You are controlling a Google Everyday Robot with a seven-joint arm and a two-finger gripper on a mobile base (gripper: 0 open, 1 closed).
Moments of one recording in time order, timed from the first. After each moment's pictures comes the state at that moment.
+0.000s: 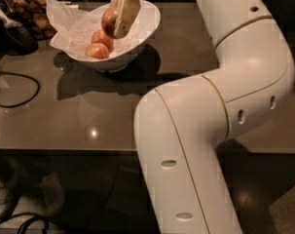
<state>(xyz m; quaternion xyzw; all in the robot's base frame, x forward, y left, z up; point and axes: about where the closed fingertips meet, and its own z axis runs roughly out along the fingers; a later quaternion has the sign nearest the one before) 0.699 0.070 0.994 -0.76 0.58 0.11 0.27</state>
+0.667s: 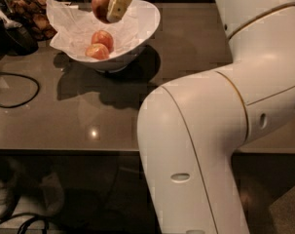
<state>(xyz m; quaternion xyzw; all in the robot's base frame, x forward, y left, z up) 0.663 0.080 1.054 -0.77 0.55 0.12 0.32</state>
